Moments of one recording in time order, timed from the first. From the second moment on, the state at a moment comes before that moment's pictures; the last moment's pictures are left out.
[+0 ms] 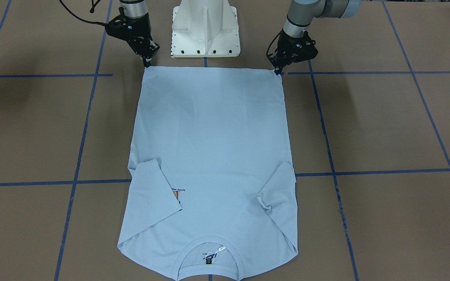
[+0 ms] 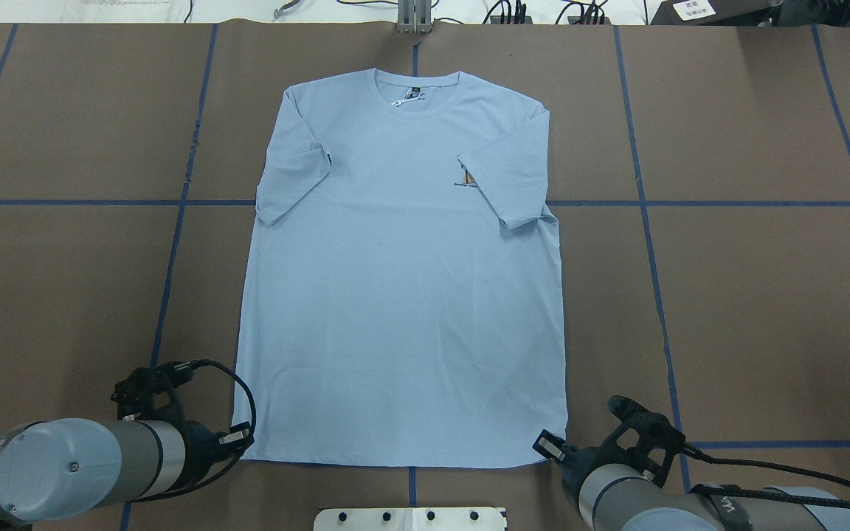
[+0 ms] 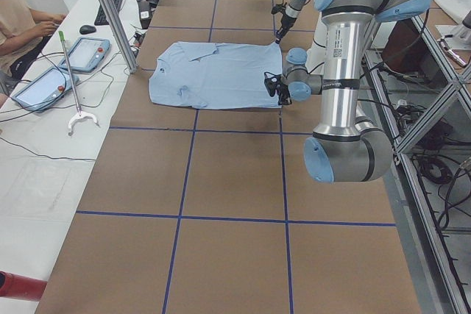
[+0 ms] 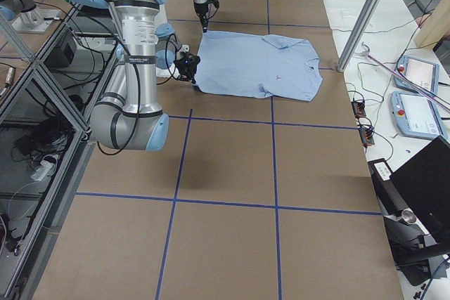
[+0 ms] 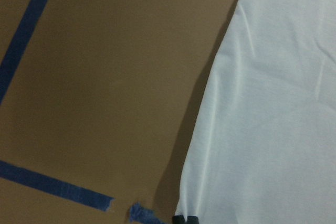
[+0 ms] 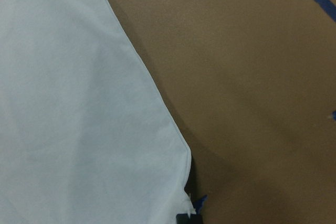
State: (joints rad) left arm -0.15 -1.60 -2.11 -1.95 -1.60 -1.85; right arm -0.02 -1.47 2.19 -1.50 1.25 2.19
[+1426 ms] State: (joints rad) left arm -0.40 -1.70 -2.15 -1.93 -1.61 -1.75; right arm 0.30 -1.34 2.23 -1.51 1.33 1.84
